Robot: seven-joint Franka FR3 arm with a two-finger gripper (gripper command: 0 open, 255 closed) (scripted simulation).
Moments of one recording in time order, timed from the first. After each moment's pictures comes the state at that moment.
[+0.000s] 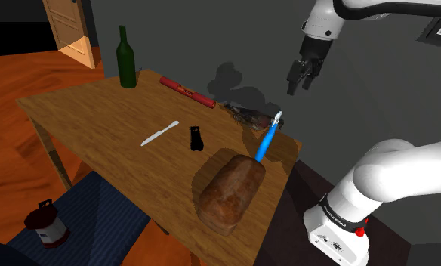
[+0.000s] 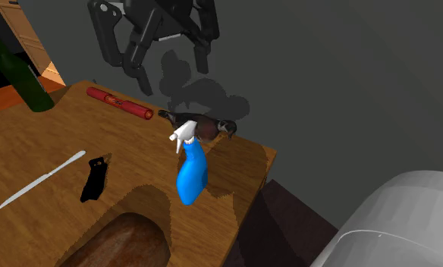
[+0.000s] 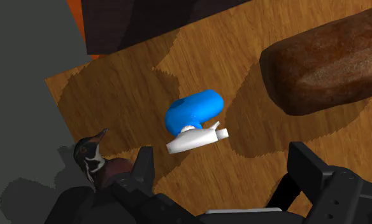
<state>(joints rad) -0.02 -0.74 0.06 -2.39 0.00 1.60 0.01</state>
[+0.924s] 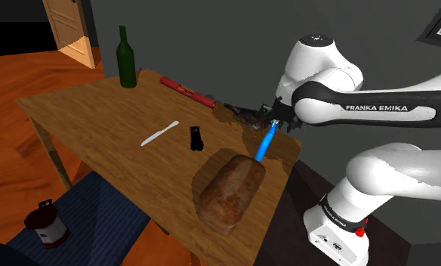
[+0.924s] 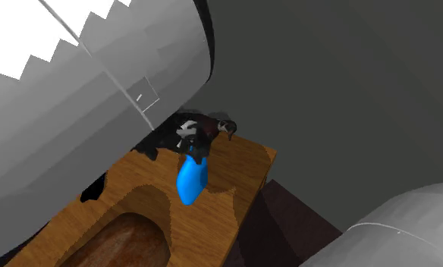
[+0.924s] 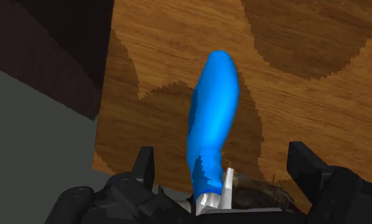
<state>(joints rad) -0.24 -0.90 0.59 -2.86 0.13 2.15 0.99</state>
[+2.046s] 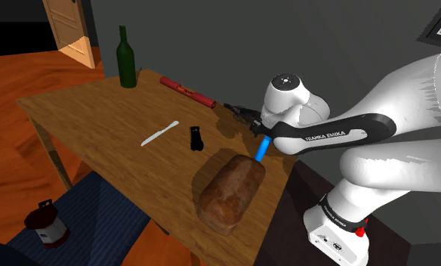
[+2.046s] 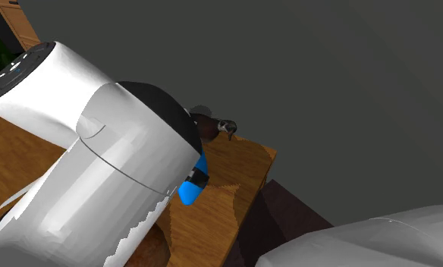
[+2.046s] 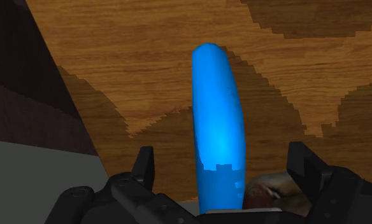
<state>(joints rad) -0.52 -0.69 0.96 -2.93 0.14 2.49 1.44</state>
